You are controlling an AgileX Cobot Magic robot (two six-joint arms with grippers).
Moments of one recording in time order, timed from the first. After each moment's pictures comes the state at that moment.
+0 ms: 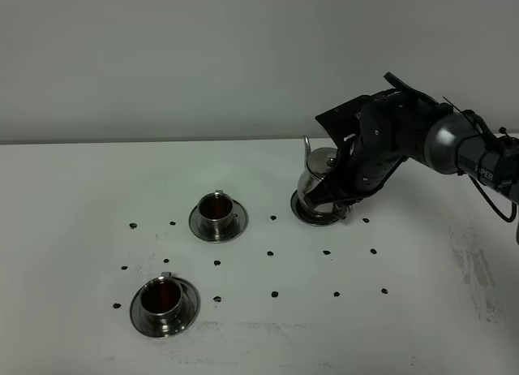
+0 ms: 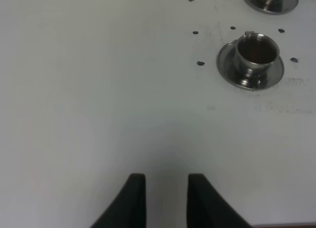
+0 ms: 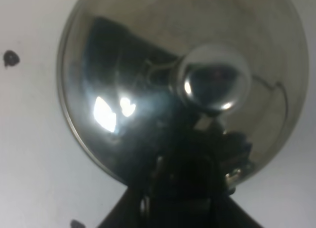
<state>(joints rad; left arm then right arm) 0.05 0.00 -0.45 -0.05 1.06 0.04 0.41 2.26 -1.83 -0.05 0.82 -0.11</state>
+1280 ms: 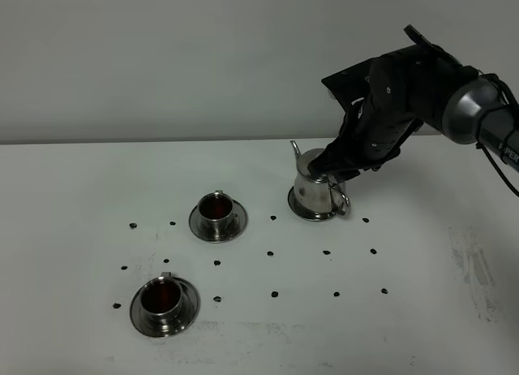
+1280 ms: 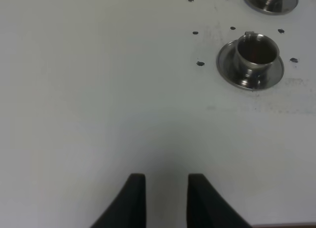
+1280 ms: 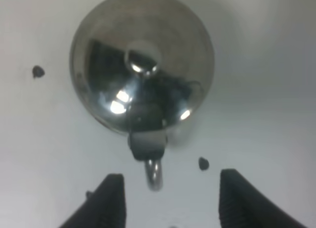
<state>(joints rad) 0.05 0.00 -0.45 -0.05 1.06 0.04 0.41 2.18 -1.94 -0.06 1.00 -0.09</state>
